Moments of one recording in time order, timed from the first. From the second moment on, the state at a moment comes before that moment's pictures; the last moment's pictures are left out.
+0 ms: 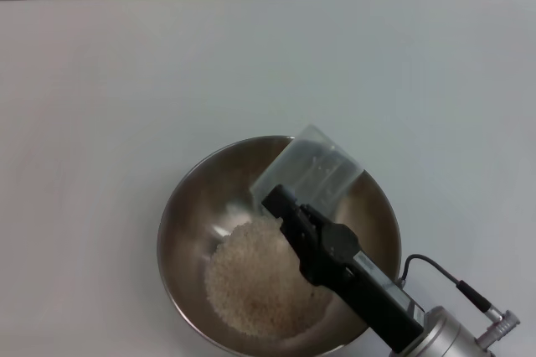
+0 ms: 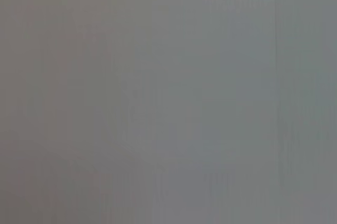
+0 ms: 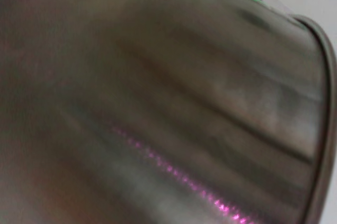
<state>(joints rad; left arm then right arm) -0.17 -2.08 -1.33 -0.20 2.57 1.37 -0.14 0.23 2.09 -0.06 0.68 -2.09 -1.44 -2.50</state>
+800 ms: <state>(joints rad) -0.17 -2.08 -1.33 -0.19 2.57 1.37 -0.14 0.24 2.09 -0.06 0.73 -2.09 -1.49 -2.34</state>
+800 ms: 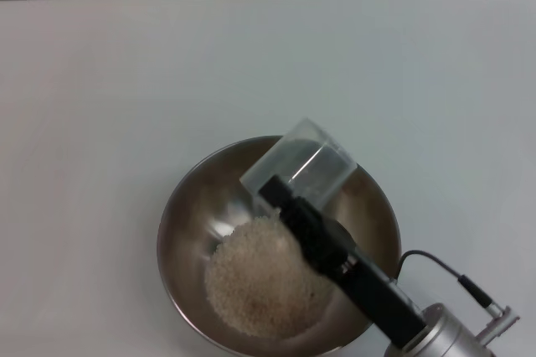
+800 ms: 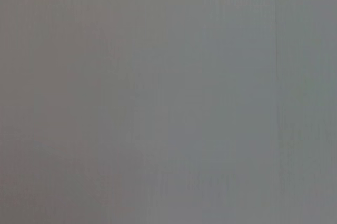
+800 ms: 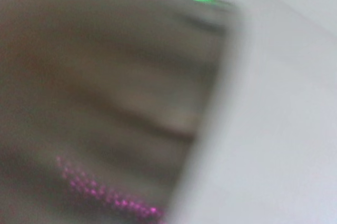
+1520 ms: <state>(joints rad) -0.18 -2.08 -1.32 -0.20 2.57 1.37 -0.14 0.21 2.08 -0.02 0.74 -1.95 -1.77 -1.02</state>
